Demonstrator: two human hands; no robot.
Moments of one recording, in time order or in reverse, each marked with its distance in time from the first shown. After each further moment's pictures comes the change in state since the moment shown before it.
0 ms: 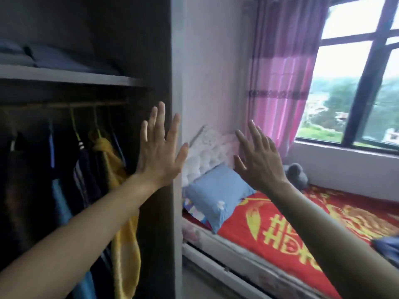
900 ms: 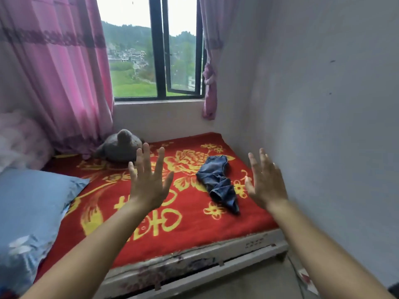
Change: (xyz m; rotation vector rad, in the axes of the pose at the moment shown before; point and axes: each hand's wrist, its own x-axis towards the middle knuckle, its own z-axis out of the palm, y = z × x) left_hand 0.006 0.541 0.385 -0.671 -0.629 0.335; right_hand -0.344 0.480 -0.055 -0.564 -0.389 0.908
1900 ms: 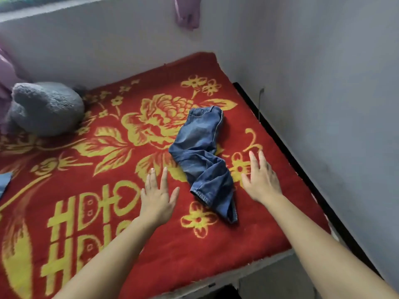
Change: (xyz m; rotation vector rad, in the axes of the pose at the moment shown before) left_hand 0.334 0.109 0.507 -0.049 -0.667 -0.221; right_hand 0.310 0.260 0.475 0.200 -0.600 0.350
